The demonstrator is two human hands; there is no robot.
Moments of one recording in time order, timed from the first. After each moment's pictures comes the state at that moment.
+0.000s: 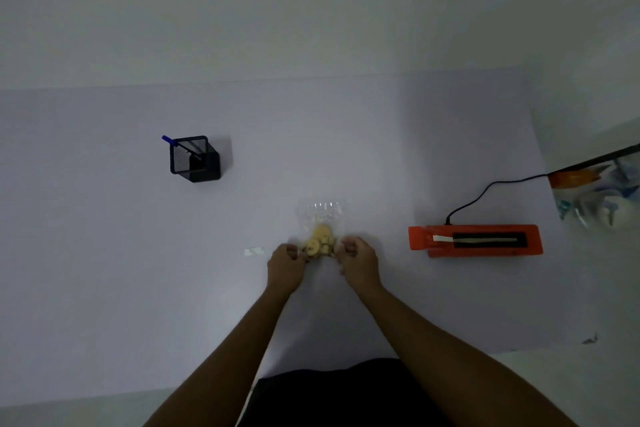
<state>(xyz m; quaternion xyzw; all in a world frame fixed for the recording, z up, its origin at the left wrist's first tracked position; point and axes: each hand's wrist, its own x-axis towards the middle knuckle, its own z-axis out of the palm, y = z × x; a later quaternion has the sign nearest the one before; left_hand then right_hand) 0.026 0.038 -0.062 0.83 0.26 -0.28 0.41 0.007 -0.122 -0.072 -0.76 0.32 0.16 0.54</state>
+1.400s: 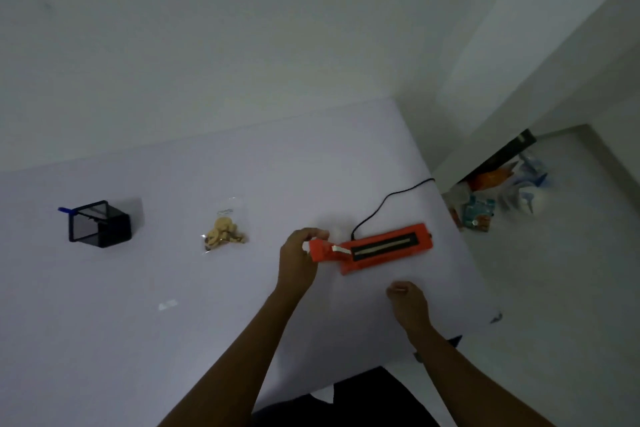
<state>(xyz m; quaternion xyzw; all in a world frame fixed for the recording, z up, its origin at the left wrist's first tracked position) 0.033 -0.174 0.034 0.82 -0.05 -0.11 0.56 -0.098 -0.382 -0.038 -0.72 0.49 0.14 0.47</state>
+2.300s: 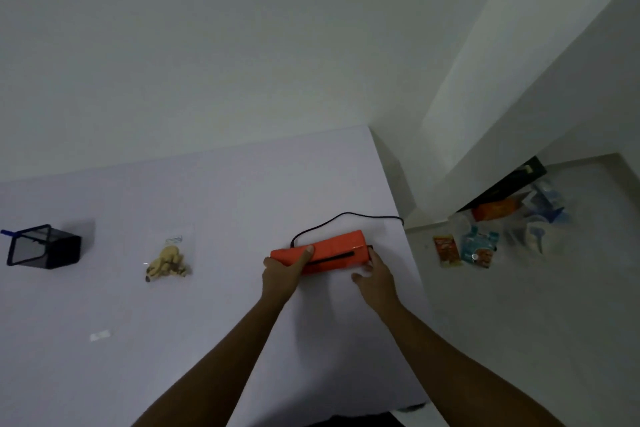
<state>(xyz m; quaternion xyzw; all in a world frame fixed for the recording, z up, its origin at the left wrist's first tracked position) 0.075 -0.316 -0.002 0.78 0.29 -0.25 0.49 0.019 -0.509 -0.028 -0.77 0.32 0.14 0.53</state>
